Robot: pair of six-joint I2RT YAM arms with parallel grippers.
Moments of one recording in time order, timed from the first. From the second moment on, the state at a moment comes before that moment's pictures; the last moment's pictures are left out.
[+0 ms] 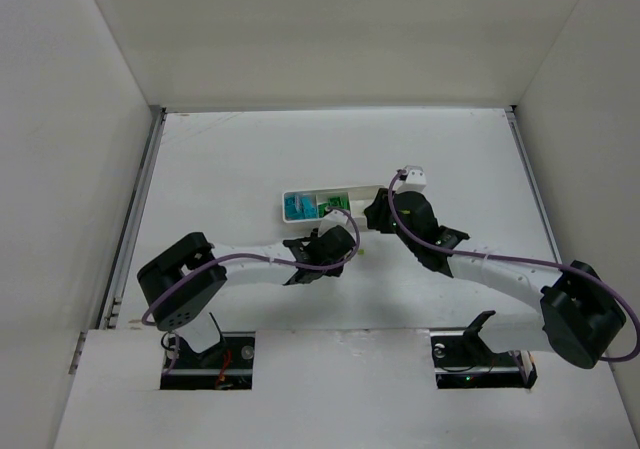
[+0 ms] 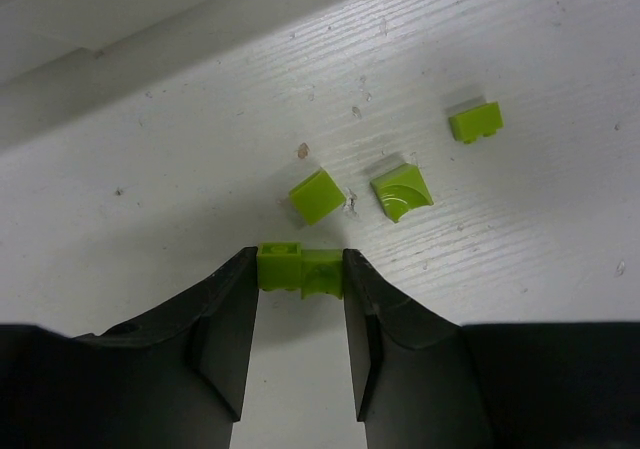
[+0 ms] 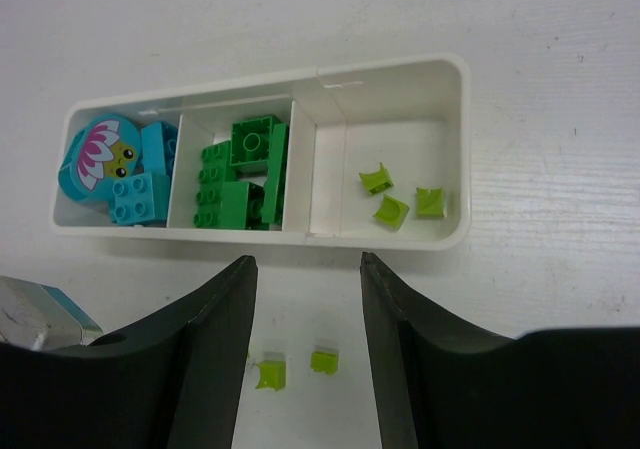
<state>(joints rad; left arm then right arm) -1.04 1.60 0.79 -0.14 -0.39 -0.61 0.71 1.27 0.66 0.15 0.34 0.57</state>
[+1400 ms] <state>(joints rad) -0.89 1.91 1.35 -0.13 -0.31 -0.49 0.68 0.88 0.45 0.05 0.40 0.68</state>
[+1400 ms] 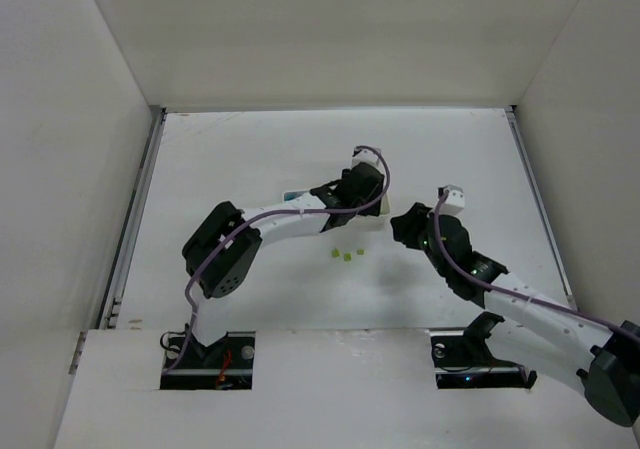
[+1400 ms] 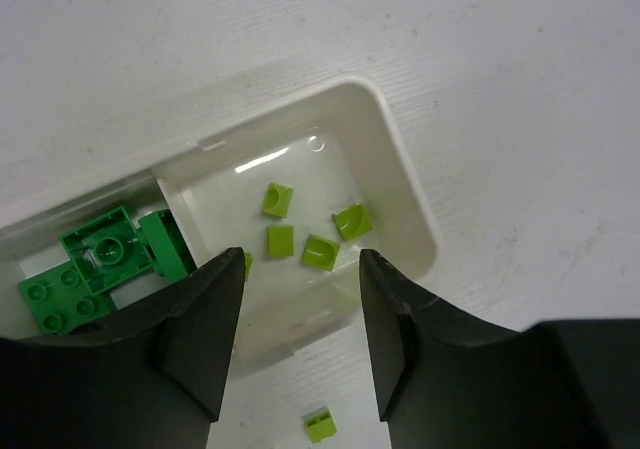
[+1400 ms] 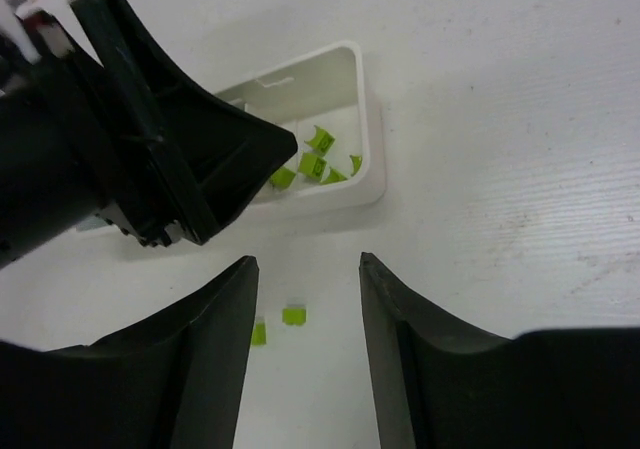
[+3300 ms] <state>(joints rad) -0.99 1.06 0.51 -0.08 -0.34 -0.66 0.79 1.47 0.92 -0.08 0.54 0.61</state>
